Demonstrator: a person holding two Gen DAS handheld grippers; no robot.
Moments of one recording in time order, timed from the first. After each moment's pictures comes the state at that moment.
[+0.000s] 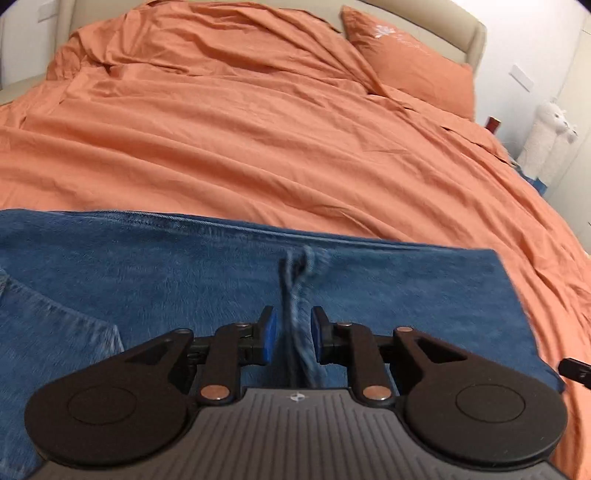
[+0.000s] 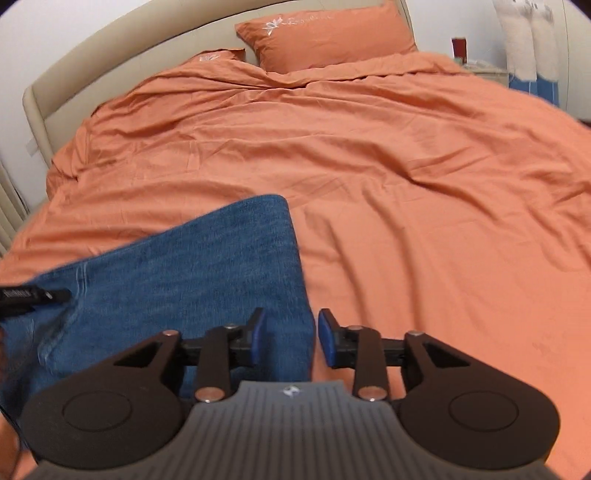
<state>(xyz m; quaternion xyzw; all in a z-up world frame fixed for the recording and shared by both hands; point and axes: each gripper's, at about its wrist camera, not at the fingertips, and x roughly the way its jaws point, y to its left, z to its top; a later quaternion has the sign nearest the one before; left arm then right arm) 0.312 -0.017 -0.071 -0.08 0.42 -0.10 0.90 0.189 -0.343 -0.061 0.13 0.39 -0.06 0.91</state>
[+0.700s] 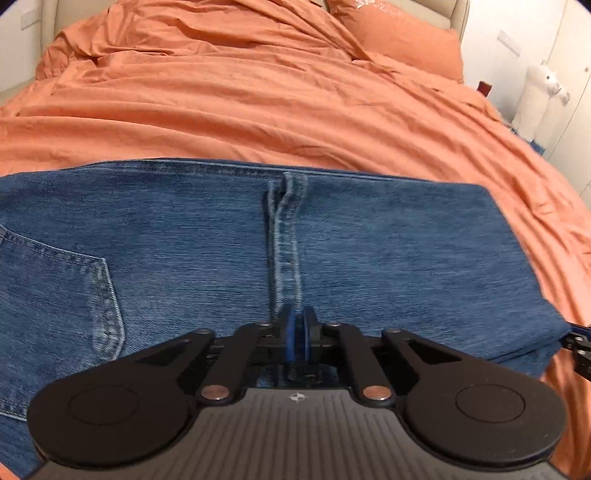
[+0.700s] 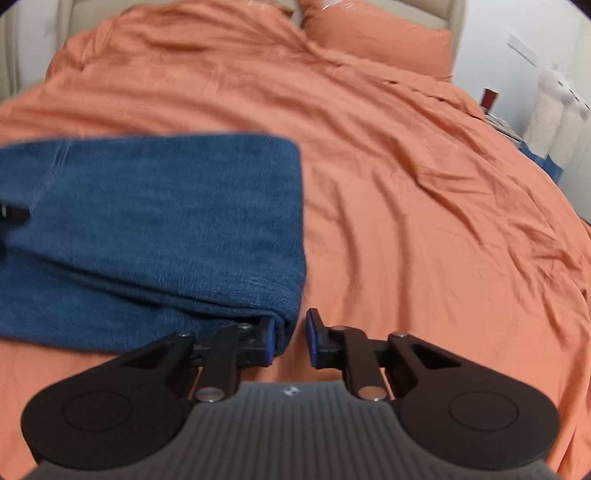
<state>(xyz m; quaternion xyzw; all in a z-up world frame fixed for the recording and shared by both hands) 0.293 -0.036 -0.102 -0.04 0.45 -0.10 0.89 0.185 -0.302 -0.090 -0.07 0.45 -0.06 0.89</state>
